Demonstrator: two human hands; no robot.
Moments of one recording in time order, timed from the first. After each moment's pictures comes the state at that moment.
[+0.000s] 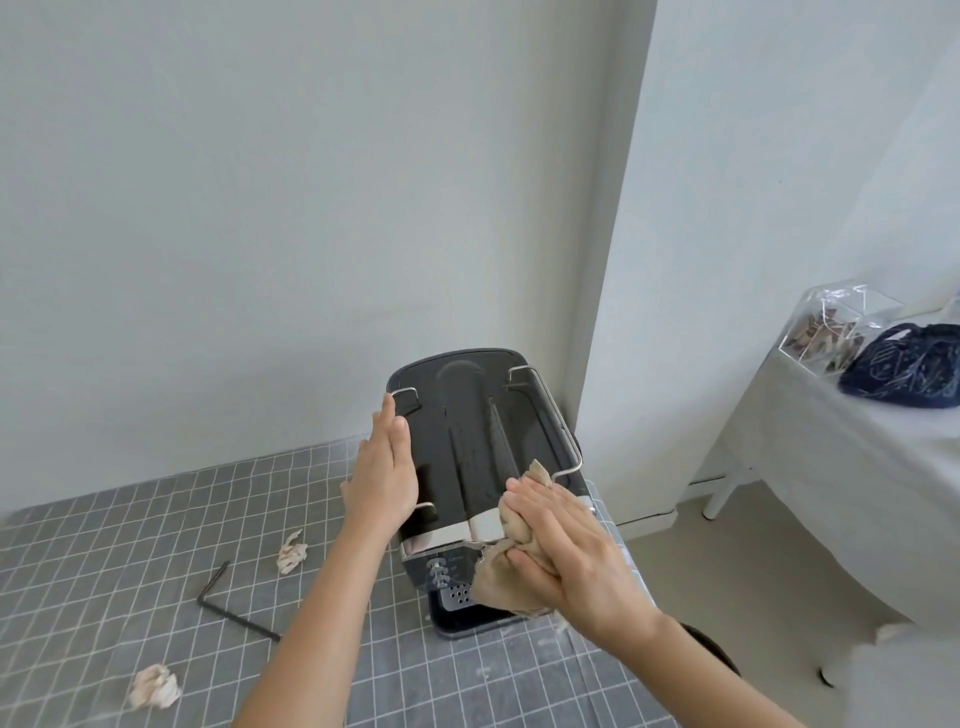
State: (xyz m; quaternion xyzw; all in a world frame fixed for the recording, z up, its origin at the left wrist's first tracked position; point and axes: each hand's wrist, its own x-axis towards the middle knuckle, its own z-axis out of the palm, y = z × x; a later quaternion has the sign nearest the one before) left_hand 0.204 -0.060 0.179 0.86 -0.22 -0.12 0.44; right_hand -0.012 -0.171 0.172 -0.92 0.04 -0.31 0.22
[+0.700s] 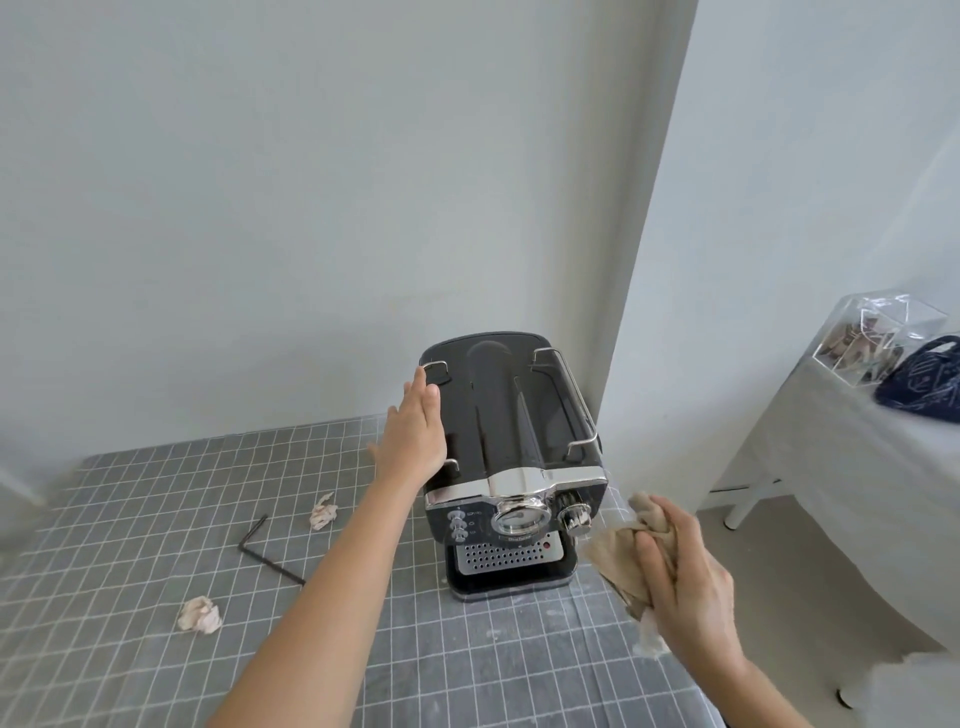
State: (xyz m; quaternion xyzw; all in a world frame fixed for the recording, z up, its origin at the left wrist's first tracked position) left_hand 0.187 -0.059 0.205 0.91 -0.20 -0.10 0.35; right_hand -0.096 -0.180 0.147 -0.83 0.28 -0.34 0.34
